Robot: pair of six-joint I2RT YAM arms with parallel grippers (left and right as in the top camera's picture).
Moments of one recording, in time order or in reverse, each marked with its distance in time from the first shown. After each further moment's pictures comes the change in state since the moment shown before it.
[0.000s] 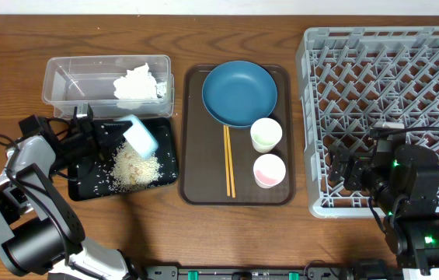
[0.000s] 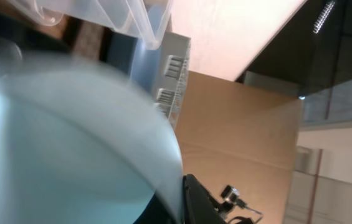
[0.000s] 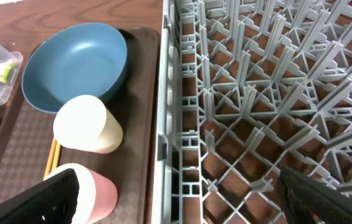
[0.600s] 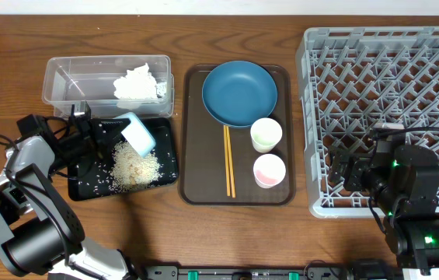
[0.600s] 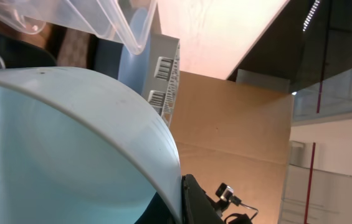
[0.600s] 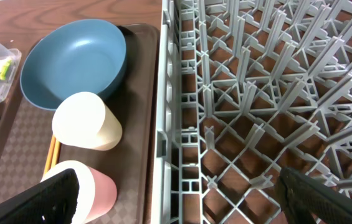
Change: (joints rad) left arm 0.003 0.000 0.000 0.029 0.032 -0.003; right arm 0.000 0.000 0.000 -0.008 0.000 0.000
